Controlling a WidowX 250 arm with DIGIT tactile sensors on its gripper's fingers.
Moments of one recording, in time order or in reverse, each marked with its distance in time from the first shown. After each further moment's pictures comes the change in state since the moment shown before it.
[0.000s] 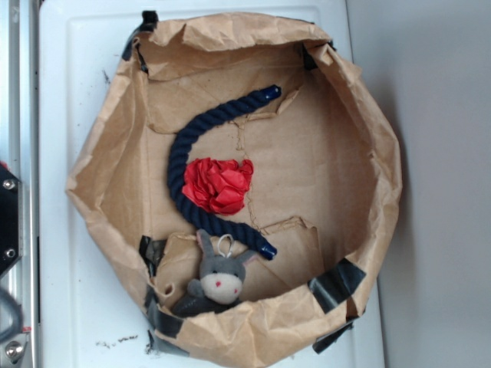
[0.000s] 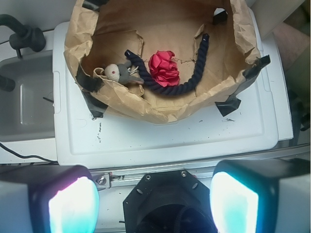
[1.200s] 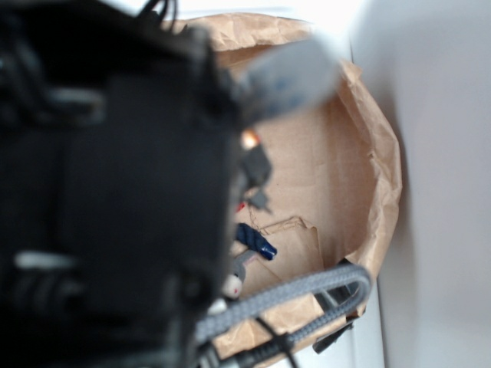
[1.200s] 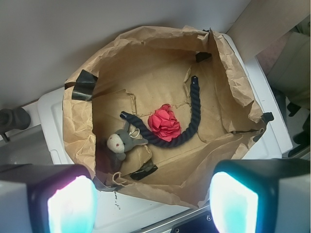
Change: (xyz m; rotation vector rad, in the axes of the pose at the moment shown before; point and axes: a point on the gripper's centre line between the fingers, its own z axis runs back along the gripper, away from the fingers) arm 0.102 -0.019 -0.003 0.069 -0.025 0.274
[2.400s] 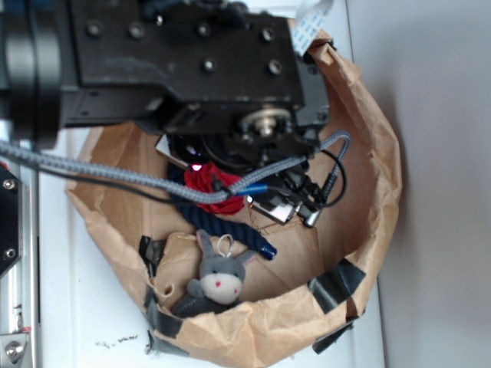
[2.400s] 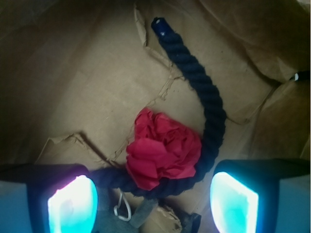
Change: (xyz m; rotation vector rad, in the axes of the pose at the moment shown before) arm 0.031 0.026 -0.150 -0.002 0.154 0.646
